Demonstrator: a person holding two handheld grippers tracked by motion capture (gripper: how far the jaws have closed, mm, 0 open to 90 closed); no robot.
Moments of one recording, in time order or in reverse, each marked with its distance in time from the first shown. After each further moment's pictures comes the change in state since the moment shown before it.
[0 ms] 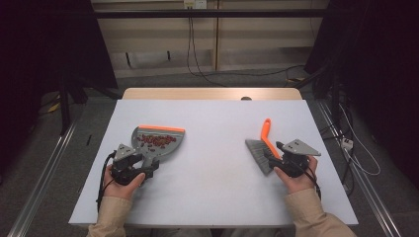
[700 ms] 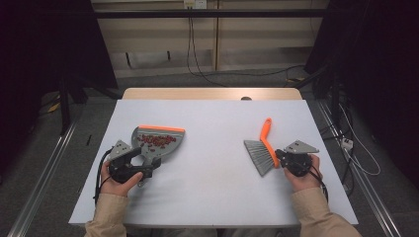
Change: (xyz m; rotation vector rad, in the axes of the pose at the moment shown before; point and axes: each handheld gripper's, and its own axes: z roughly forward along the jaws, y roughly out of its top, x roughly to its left) left arm 0.007 0.008 -0.005 -0.092 -0.098 0.046; right arm -0.020 -0.017 0.008 0.169 -0.003 -0.090
